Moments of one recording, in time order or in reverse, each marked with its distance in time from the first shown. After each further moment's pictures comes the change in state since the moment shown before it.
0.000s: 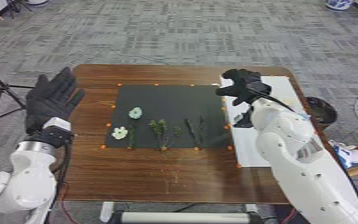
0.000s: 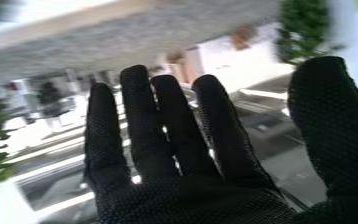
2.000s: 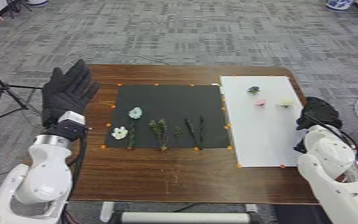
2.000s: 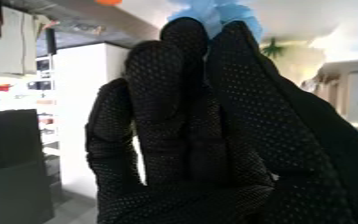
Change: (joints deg) left arm -4.5 -2.5 5.0 0.1 0.0 -0.4 1.2; right arm -11.8 9.9 10.4 7.9 -4.0 8.0 16.7
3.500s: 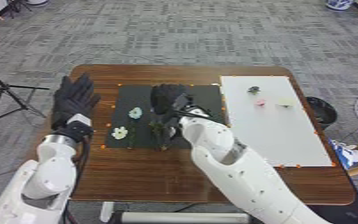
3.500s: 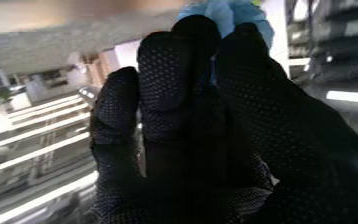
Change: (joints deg) left arm -4.5 1.1 3.1 8.3 2.5 1.7 -2.2; right arm 24.1 -23.5 -35.9 9.7 -1.6 4.8 -28.4
